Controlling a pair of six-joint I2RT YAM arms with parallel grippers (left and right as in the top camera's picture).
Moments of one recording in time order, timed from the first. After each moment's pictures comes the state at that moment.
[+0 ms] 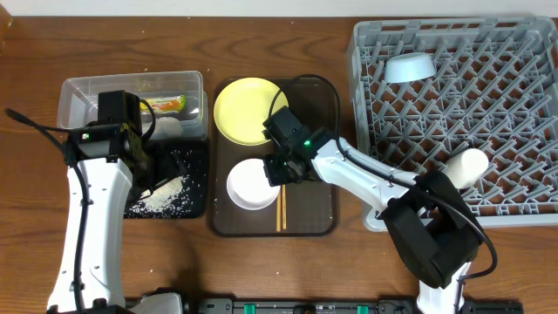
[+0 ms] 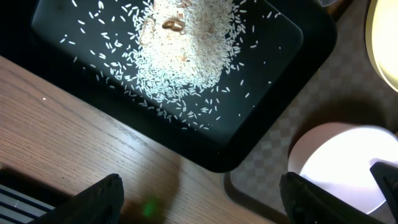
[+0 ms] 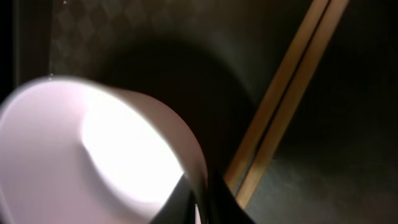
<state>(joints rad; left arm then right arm) 0.13 1.38 1.20 -1.26 -0.01 -0.46 0.73 1.99 1.33 -0.55 -0.23 0.48</state>
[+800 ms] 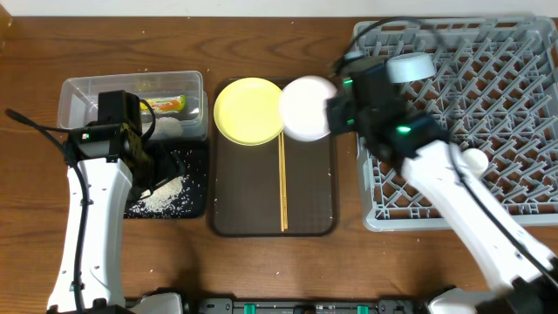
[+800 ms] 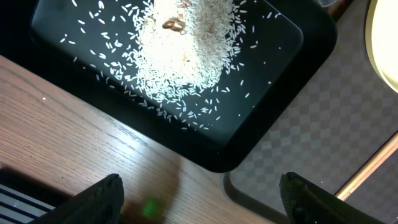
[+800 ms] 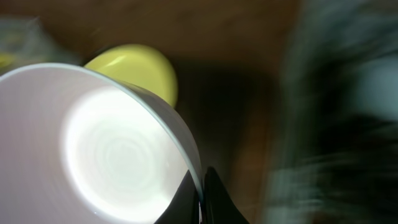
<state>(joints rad) 0.13 1.38 1.20 -1.26 -0.01 -0.46 0.46 1.52 1.32 -0.57 0.11 0.21</state>
